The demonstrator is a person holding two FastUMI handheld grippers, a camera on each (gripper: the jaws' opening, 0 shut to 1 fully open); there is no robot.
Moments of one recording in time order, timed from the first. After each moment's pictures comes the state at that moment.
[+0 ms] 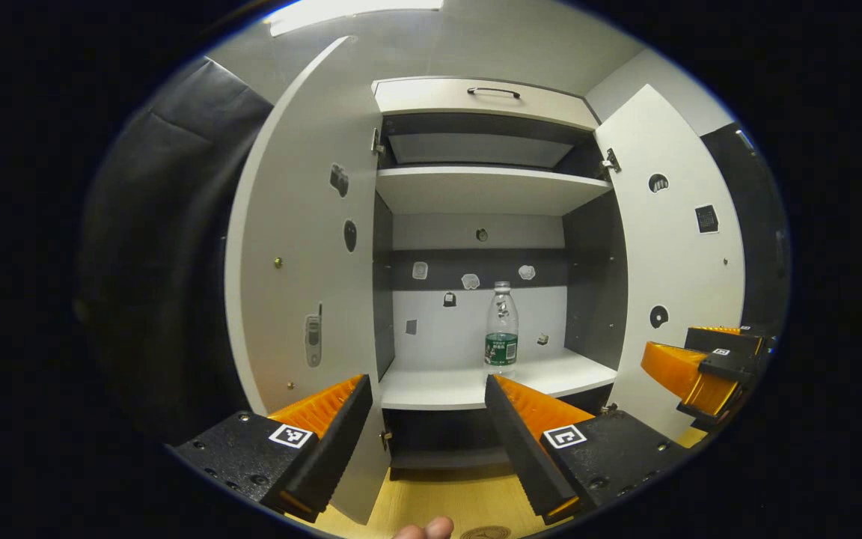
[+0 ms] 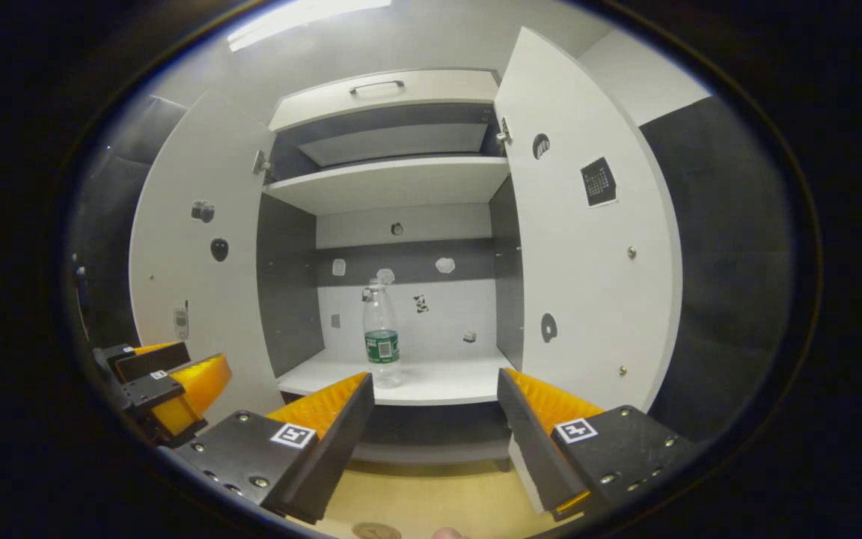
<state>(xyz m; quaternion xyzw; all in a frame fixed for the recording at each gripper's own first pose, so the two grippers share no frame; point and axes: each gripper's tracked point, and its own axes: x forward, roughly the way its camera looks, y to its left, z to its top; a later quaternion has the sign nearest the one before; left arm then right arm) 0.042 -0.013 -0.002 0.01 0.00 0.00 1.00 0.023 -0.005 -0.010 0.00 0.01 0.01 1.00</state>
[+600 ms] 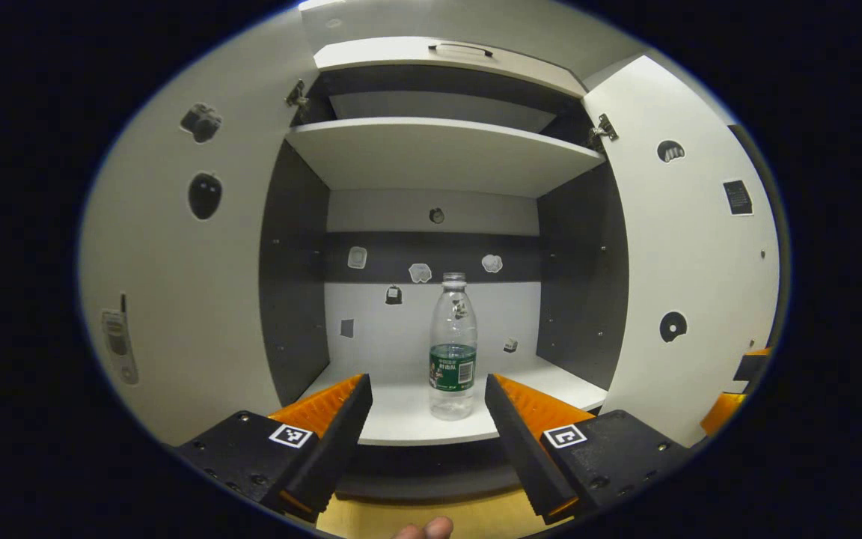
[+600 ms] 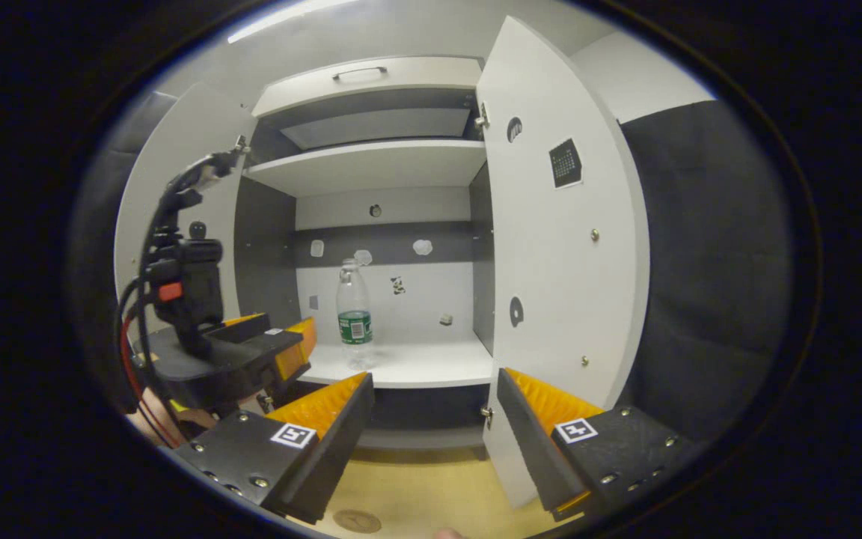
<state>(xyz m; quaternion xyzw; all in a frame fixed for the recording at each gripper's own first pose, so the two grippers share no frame) 0.179 -0.088 -0.024 0.00 0.02 -0.07 1.00 0.017 -0.044 -0.024 -0.02 0.04 -0.03 1.00</state>
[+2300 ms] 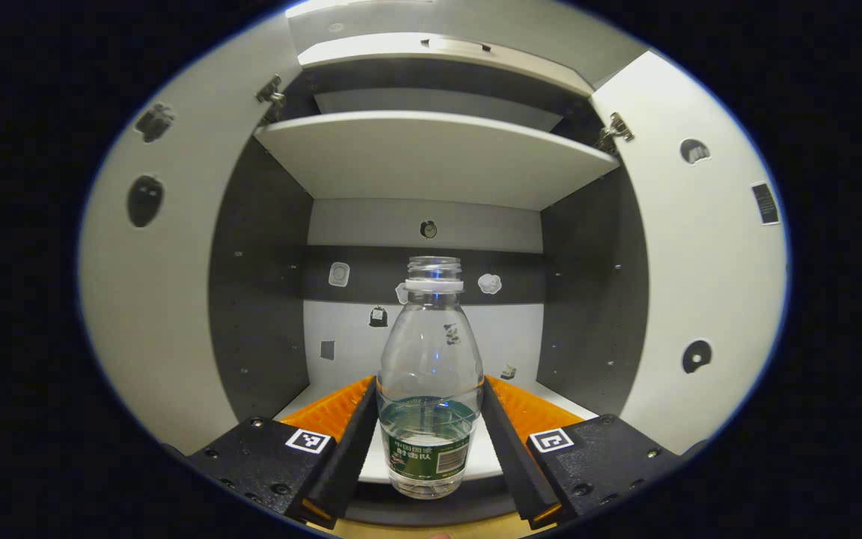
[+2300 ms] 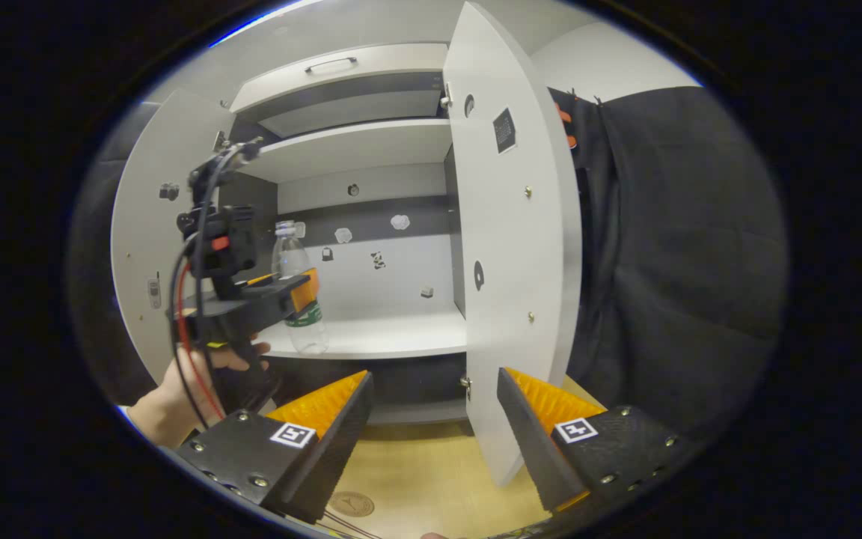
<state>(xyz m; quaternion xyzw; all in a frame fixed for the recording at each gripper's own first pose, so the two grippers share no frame) 0.183 -0.106 -0.005 -0.02 -0.02 -0.07 1.00 -0.021 -0.079 -0.049 0.01 0.09 -0.05 0.99</state>
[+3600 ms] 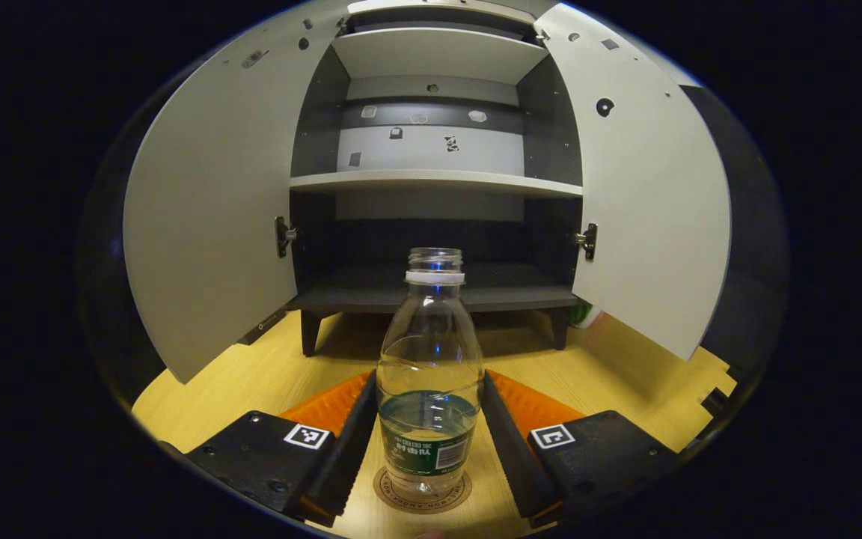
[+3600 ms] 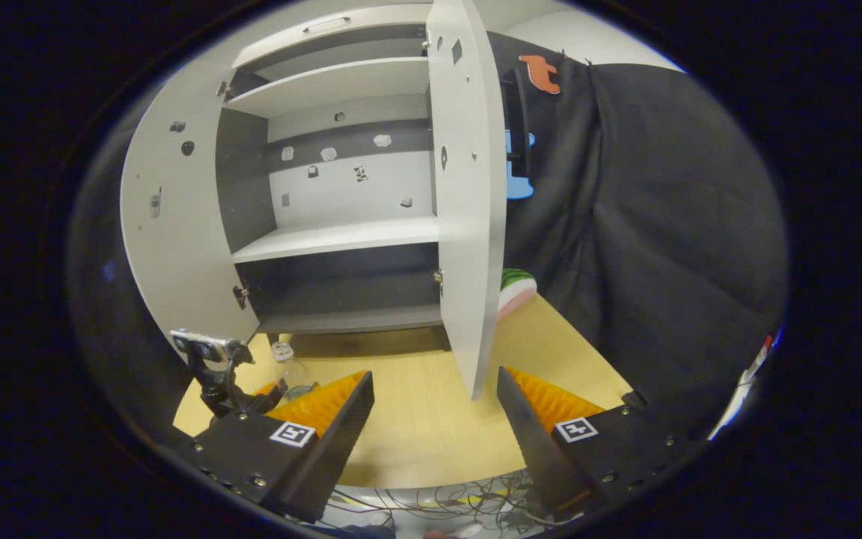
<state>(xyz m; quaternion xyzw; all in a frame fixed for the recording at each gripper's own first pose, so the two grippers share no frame) 0.001 -0.109 -0.333 -0.02 0.16 -0.03 0.99 -0.115 -0.106 -0.155 -0.01 0.22 -0.07 0.97</state>
